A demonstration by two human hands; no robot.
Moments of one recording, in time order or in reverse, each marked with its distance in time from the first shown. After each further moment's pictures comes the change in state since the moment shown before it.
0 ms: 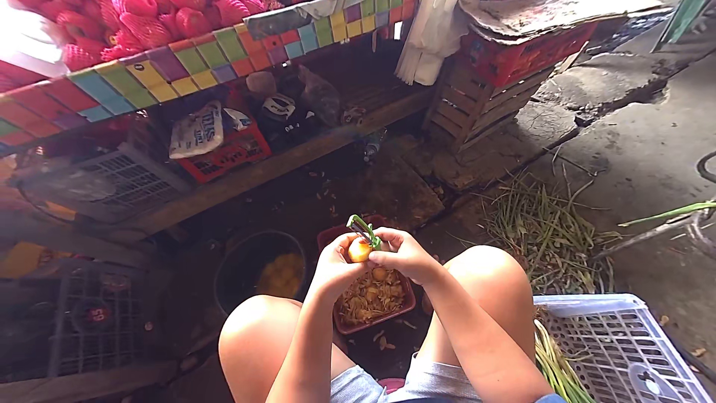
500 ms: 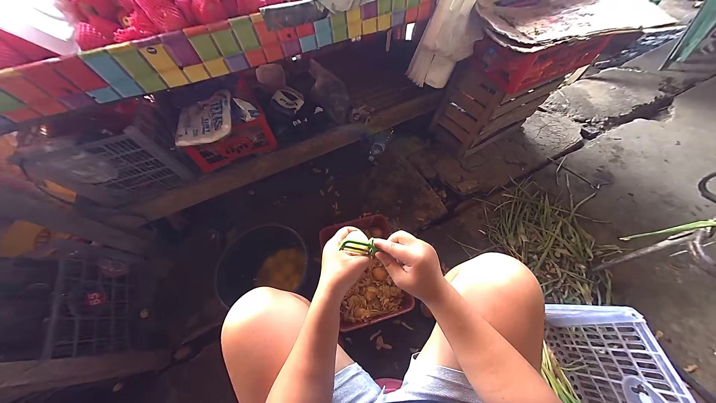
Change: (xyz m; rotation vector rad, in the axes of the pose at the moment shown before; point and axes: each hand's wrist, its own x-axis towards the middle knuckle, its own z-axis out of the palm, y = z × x) left_hand 0.004 -0.005 0.006 0.153 0.270 0.026; right_hand -0.010 0.023 0.006 -0.929 0.274 -0.673
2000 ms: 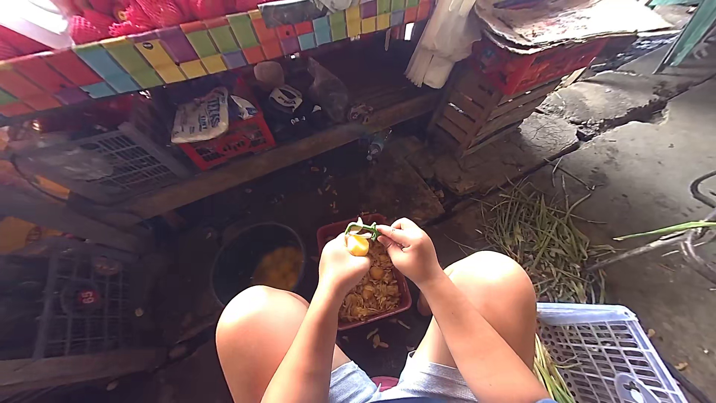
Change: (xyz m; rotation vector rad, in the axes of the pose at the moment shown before) left_hand -0.006 0.014 0.001 0.457 -0.065 -0.092; right_hand 0.005 0.018 0.005 -0.084 0.011 0.173
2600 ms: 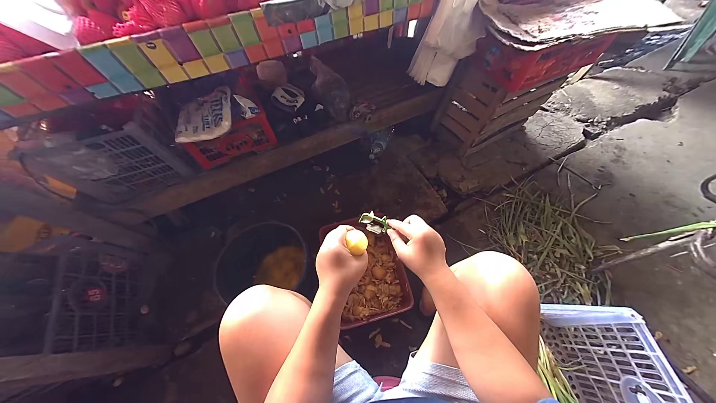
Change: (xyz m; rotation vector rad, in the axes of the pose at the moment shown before) left_hand -0.002 -0.010 0.011 0.118 0.341 0.292; right_hand 0.005 0.003 -0.006 -0.178 -0.073 0.179
